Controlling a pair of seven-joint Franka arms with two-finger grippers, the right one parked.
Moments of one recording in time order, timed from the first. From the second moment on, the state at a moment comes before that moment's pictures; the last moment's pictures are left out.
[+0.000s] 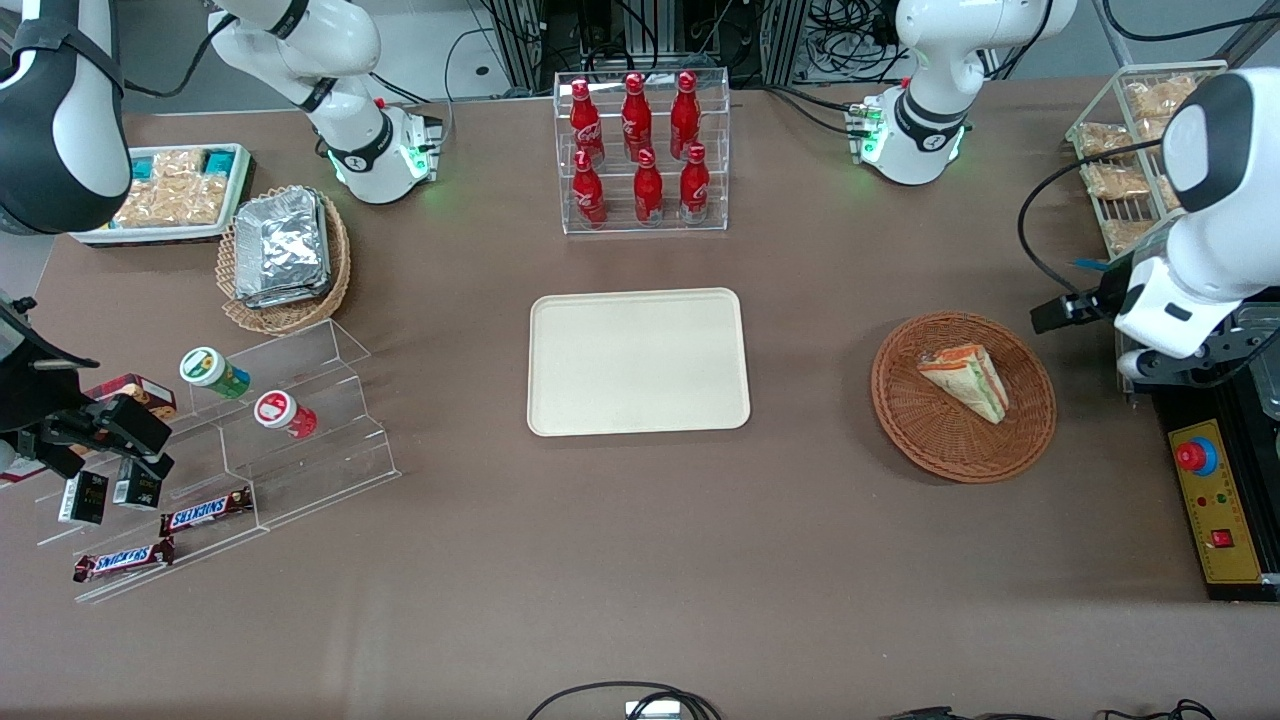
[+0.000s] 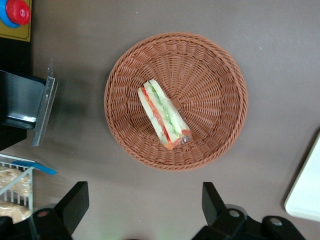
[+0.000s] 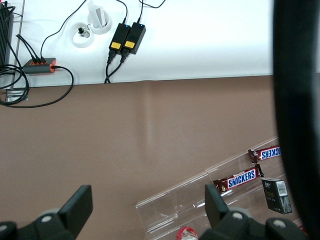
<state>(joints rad) 0.06 0.00 -0.06 -1.92 0.04 1.75 -0.25</state>
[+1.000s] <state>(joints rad) 0.06 0.03 -0.06 -2.32 0.04 2.32 -0.63</state>
